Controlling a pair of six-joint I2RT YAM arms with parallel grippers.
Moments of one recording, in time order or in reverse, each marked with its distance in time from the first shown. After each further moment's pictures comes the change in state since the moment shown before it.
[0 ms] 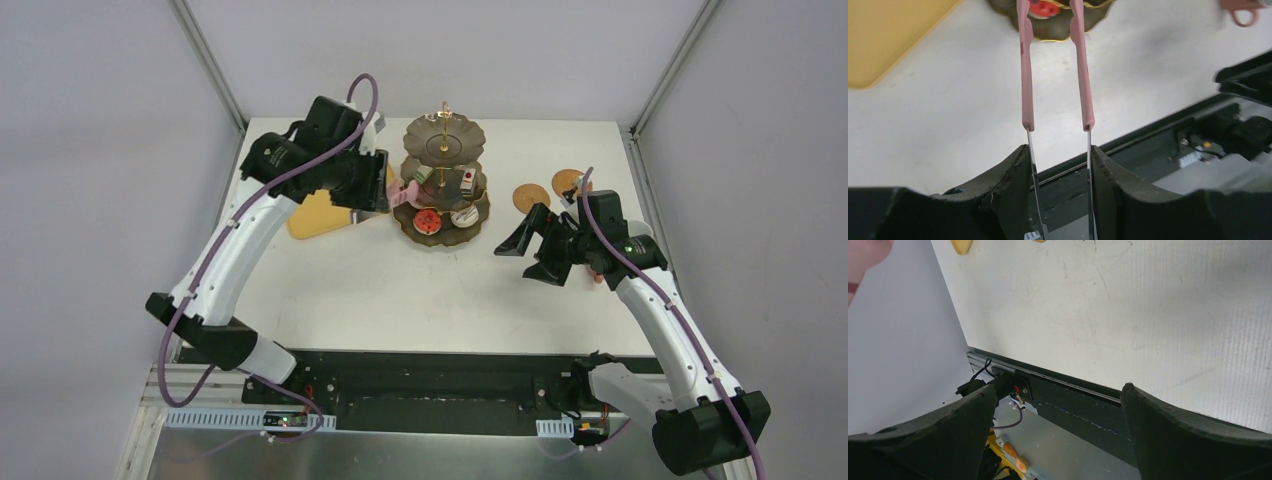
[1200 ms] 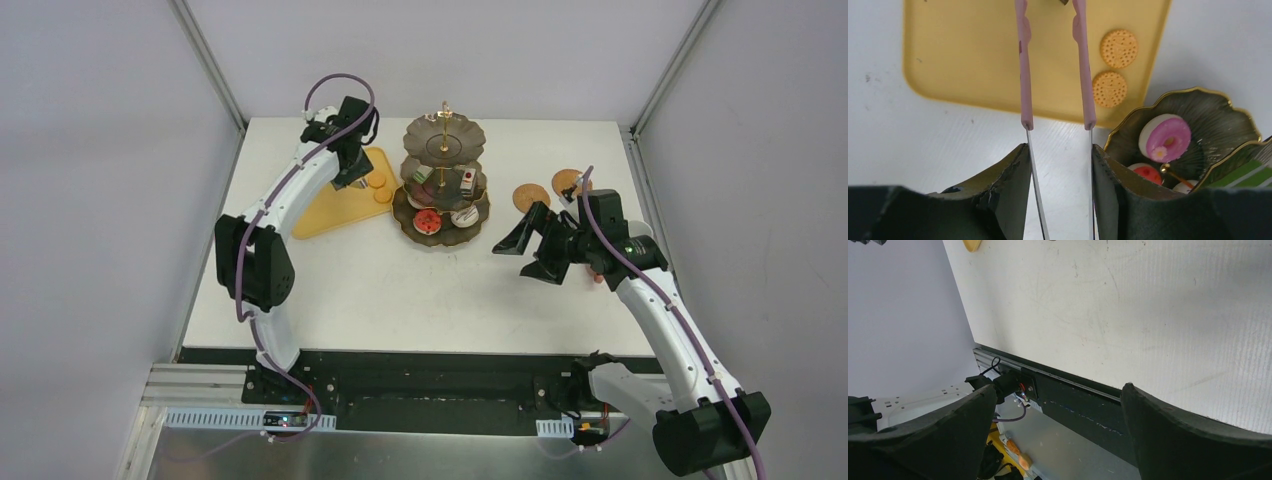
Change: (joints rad) left arm 0.199 0.322 -0.158 0.294 -0.572 -0.482; right arm 0.006 -0.005 -0.001 0.021 -0.027 0.011
